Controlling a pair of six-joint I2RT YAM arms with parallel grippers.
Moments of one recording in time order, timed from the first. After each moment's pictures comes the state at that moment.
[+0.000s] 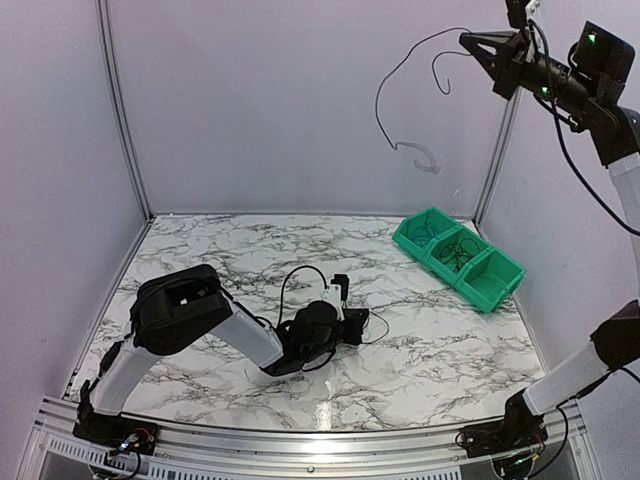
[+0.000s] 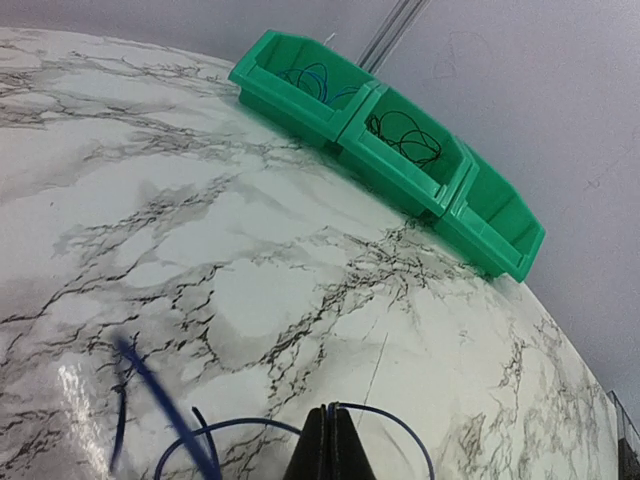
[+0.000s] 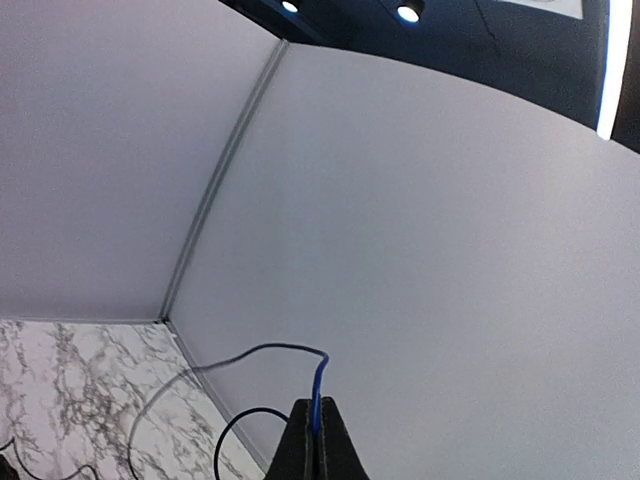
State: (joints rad) left arm -1.10 2.41 1.30 0.89 -0.26 -0.63; right arm 0.32 1.44 2.18 -0.52 -0.60 -0.36
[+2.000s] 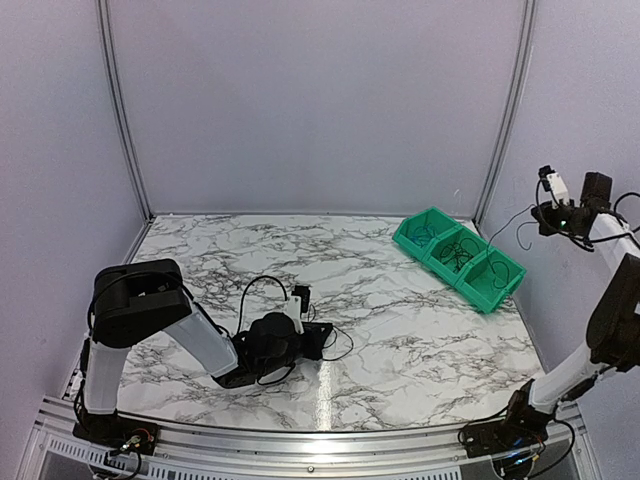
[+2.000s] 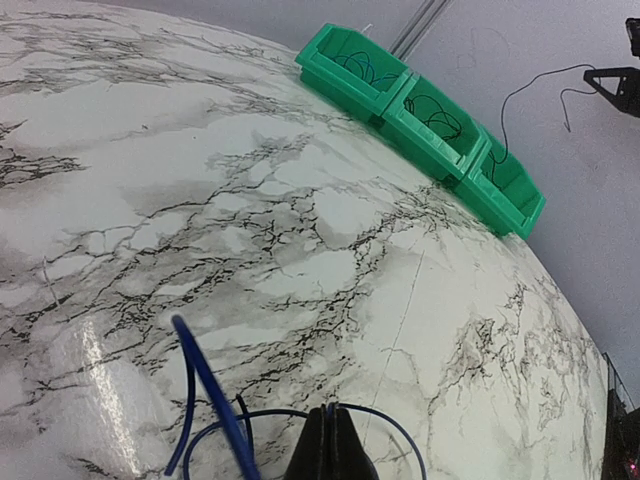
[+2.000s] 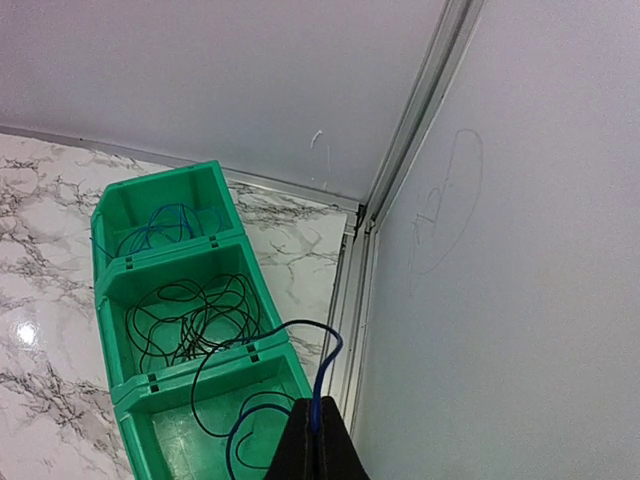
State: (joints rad) left arm -1.10 2.14 0.84 1.01 -0.27 -0.67; right arm -0.49 1.41 1.26 -0.39 -0.53 -0.49
